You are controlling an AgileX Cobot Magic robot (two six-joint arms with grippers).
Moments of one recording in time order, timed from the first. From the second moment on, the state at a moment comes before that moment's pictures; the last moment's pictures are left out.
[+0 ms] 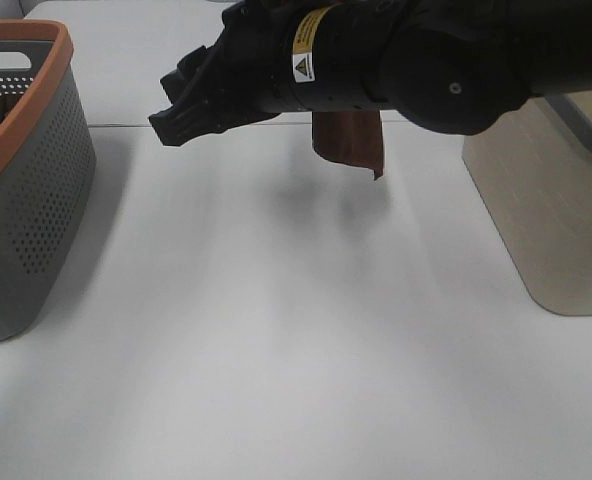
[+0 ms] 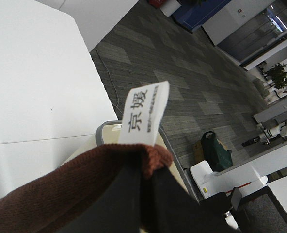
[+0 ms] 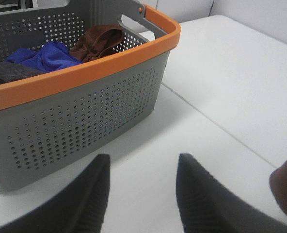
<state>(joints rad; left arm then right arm) -0.40 2.06 -2.43 -0.63 0.81 -0.27 0.76 1.74 -1.12 -0.40 -0.22 0.28</state>
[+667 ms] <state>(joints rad) -0.40 2.06 -2.43 -0.63 0.85 -0.27 0.69 1.76 -1.12 0.00 -0.22 0.03</state>
